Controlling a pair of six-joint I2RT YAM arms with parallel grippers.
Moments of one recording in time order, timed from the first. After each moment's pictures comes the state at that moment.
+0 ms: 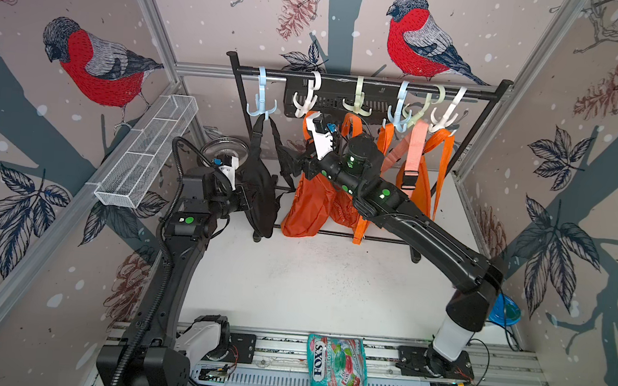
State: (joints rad) left arm 0.04 1.09 1.05 -0.45 0.56 -0.35; right arm 0.91 1.73 1.83 0.00 -0.05 -0.06
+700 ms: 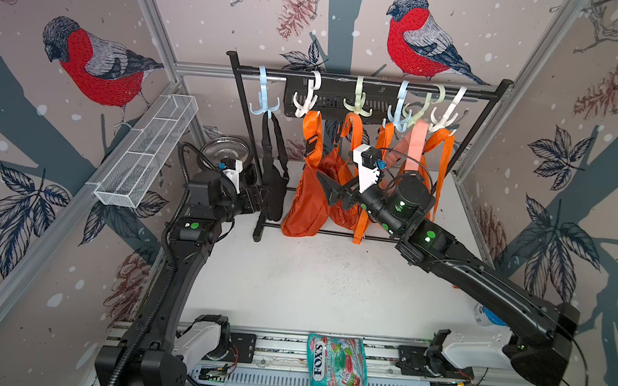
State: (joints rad) left arm -0.02 1.05 1.02 -0.39 0.48 -0.38; right arm 0.91 1.31 1.32 0.13 0.08 -0.06
